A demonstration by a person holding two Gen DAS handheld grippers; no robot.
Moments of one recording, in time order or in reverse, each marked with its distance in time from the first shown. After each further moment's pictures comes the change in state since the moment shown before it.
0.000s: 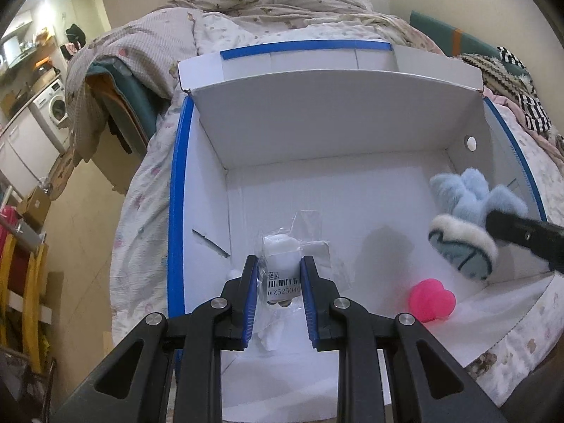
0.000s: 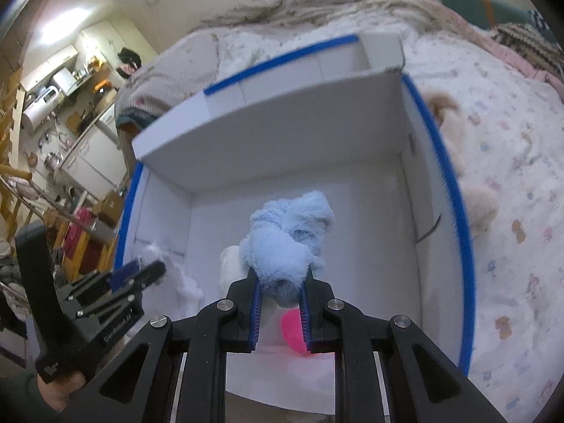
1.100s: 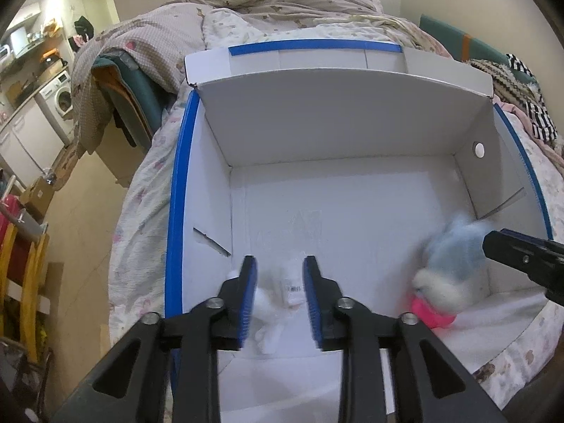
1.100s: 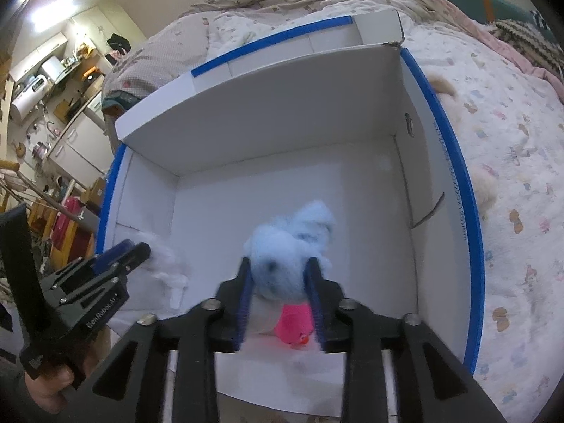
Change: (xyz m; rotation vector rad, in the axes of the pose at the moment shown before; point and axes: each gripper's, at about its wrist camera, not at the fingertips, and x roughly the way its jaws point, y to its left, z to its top) left arm 0.002 0.002 -0.002 -0.040 0.006 0.006; right arm 0.013 -0.005 -0.005 0.002 0.046 -0.038
